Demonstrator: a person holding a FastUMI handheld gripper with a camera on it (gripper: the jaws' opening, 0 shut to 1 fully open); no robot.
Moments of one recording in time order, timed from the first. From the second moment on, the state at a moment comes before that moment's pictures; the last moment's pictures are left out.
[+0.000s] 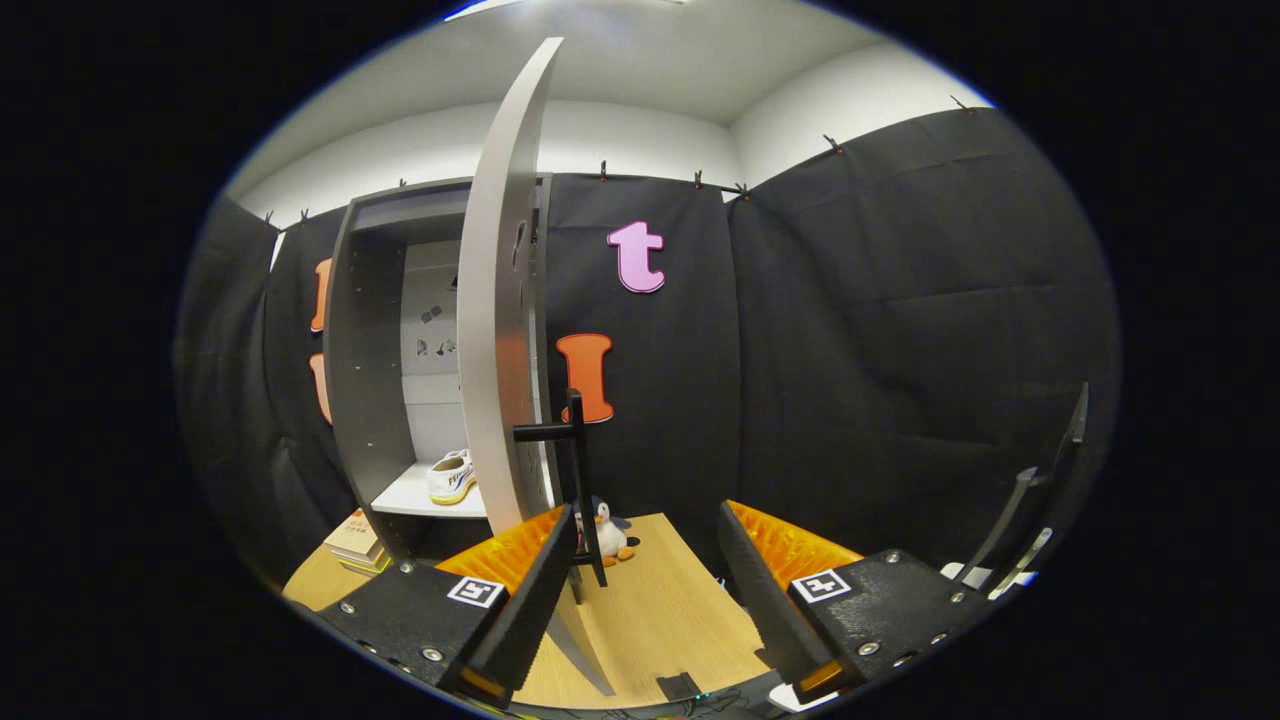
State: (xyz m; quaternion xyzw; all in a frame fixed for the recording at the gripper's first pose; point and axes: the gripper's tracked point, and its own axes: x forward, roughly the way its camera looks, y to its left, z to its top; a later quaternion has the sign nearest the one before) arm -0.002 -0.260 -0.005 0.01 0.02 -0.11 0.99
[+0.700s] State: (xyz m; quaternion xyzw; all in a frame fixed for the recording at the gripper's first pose) arm -0.006 -0.196 0.000 0.01 0.01 -0.04 1.00
